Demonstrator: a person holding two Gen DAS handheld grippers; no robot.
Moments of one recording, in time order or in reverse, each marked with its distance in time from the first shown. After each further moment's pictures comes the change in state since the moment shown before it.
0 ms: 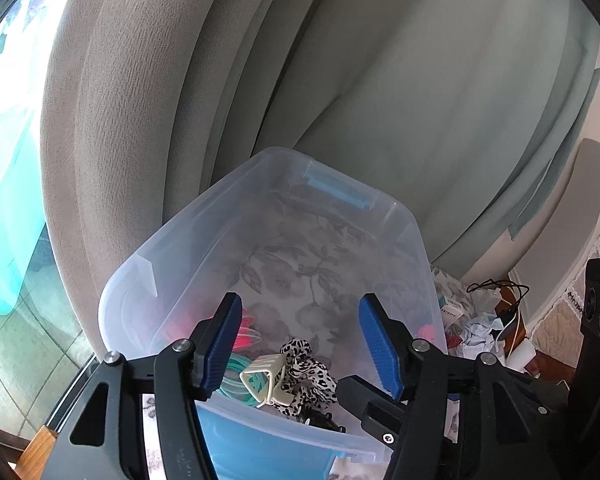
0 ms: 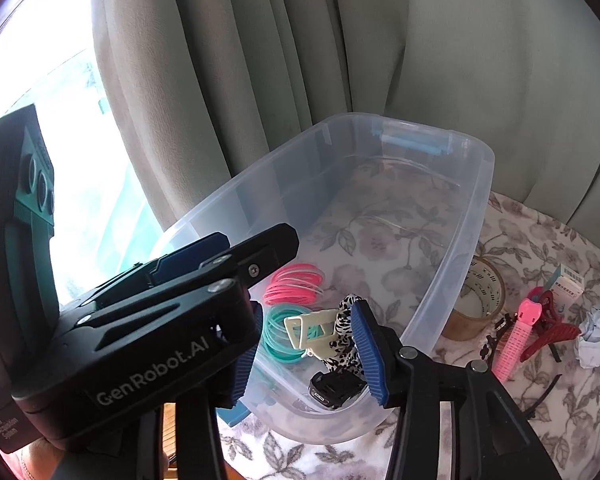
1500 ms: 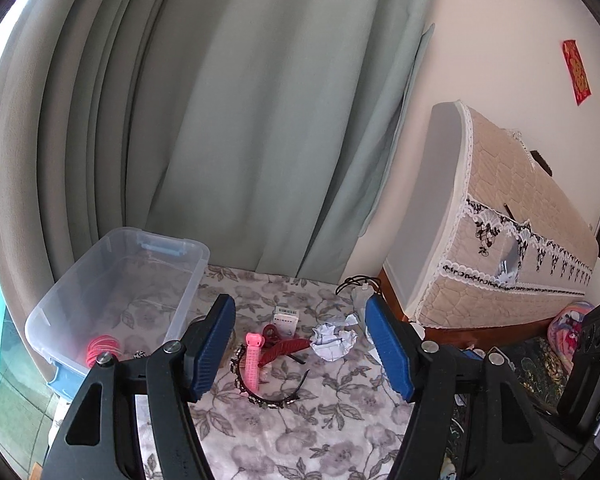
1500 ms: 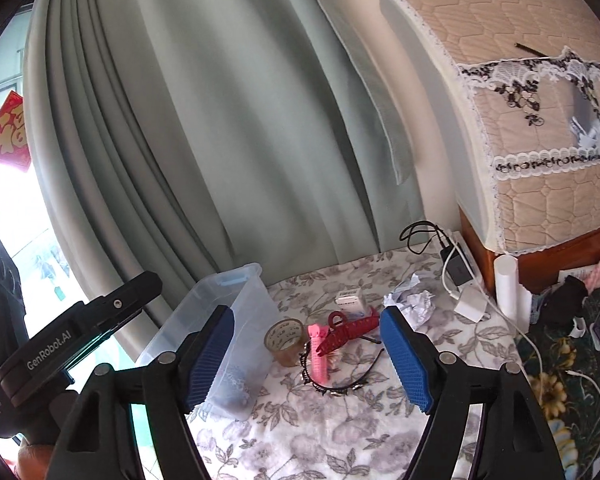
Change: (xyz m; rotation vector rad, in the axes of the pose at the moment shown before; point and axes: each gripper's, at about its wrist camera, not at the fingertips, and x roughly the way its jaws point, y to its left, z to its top) left arm -0.114 -0.202 -0.007 0.253 -0.122 -0.221; right arm -0.270 -0.154 -0.118 0.458 -0.506 -0.219
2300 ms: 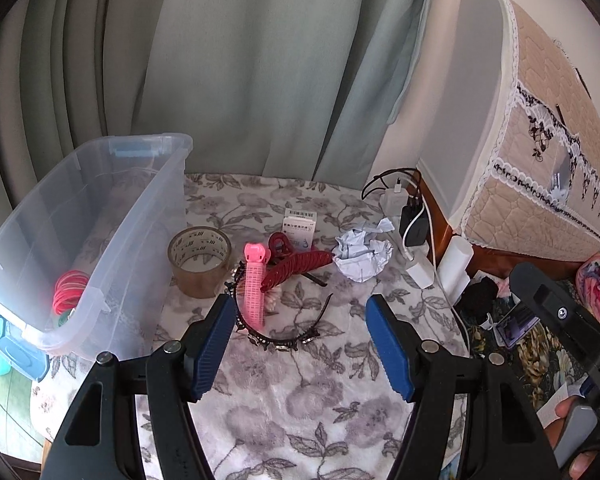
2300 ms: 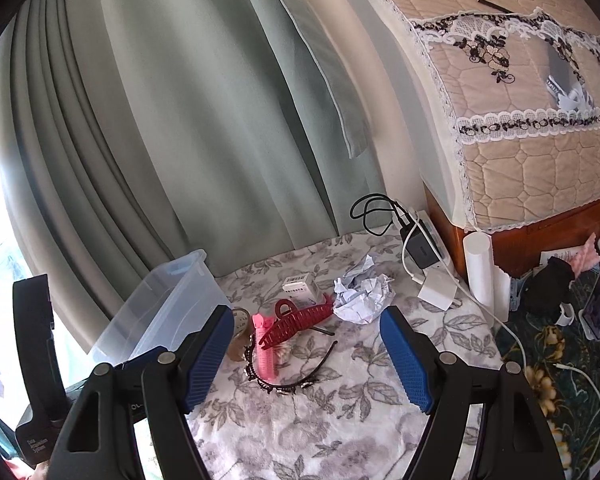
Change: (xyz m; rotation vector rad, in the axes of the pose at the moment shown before) left arm 0.113 0.004 -0.072 0.045 0.314 0.099; right arm 0.049 -0.046 -0.021 0.016 0.057 -0.103
